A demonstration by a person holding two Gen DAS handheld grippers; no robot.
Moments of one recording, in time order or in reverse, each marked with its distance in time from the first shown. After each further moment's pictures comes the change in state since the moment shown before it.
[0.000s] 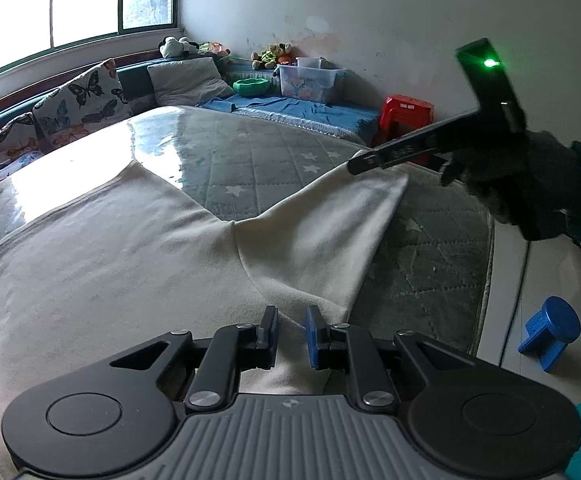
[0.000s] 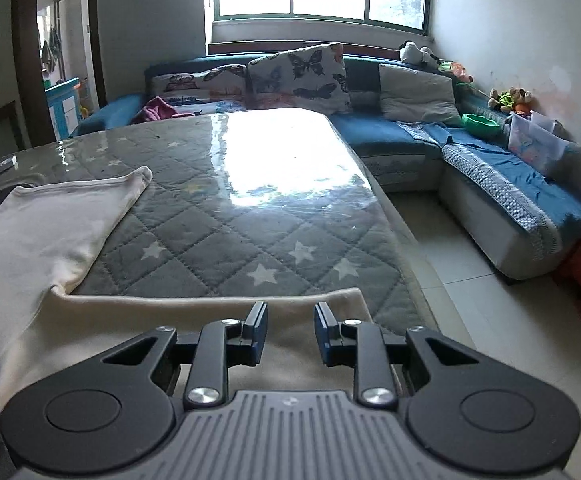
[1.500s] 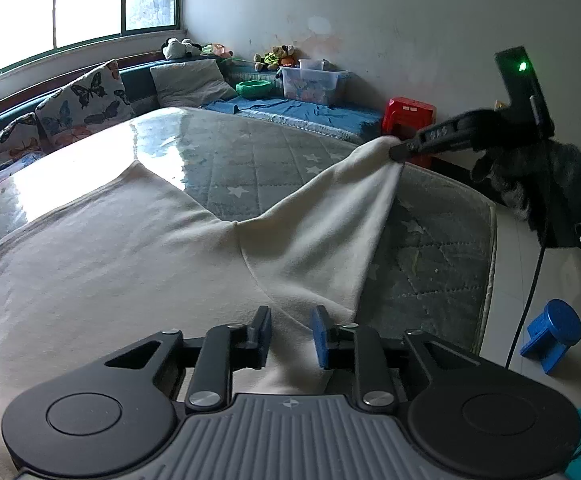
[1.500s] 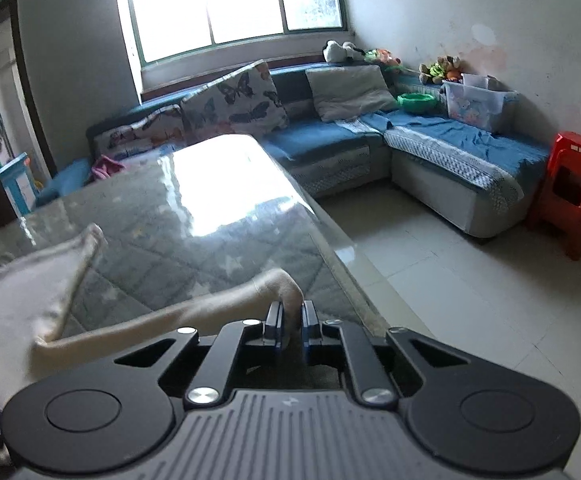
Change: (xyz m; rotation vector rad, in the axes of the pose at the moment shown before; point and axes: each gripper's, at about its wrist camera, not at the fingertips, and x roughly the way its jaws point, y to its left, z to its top) left arm 0.000 -0.001 -0.001 -0.007 -0.012 0.013; right arm -0.044 -0.044 -0.020 0.264 -0.091 -0.063
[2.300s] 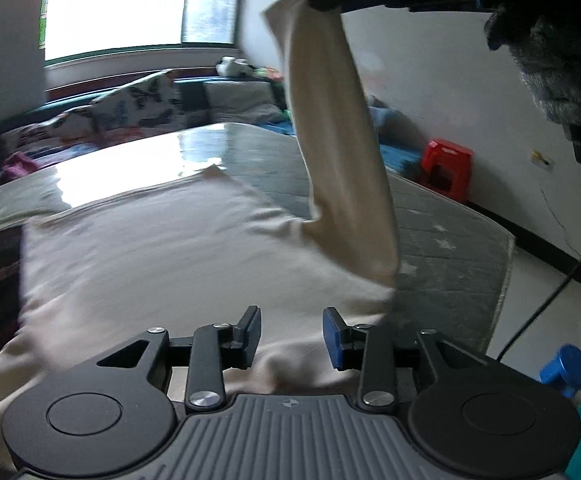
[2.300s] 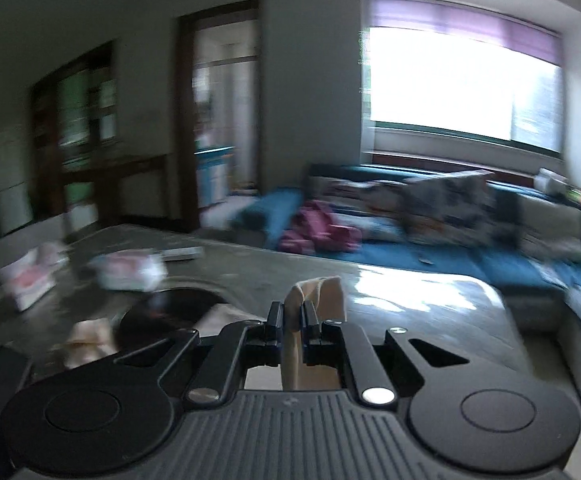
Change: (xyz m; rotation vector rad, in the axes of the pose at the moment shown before) left arm -0.068 0.027 -0.041 -0.162 -0.103 0.126; right arm -0.089 0.231 0.063 -0.495 -0.164 0.537
